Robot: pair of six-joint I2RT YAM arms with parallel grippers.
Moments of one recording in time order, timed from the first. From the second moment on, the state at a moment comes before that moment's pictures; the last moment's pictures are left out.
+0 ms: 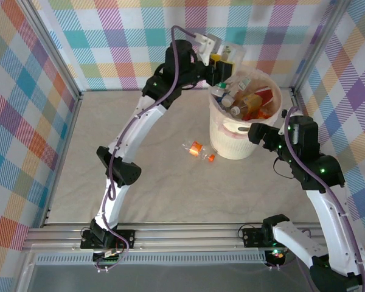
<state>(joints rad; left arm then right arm) -0.69 2.22 2.70 -0.55 0.35 -0.15 0.28 0.88 1.28 -0.96 0.11 0.45</state>
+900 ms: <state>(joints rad) -0.84 2.35 2.70 -0.59 0.25 0.33 0.28 0.71 1.27 -1.00 0.47 0.57</state>
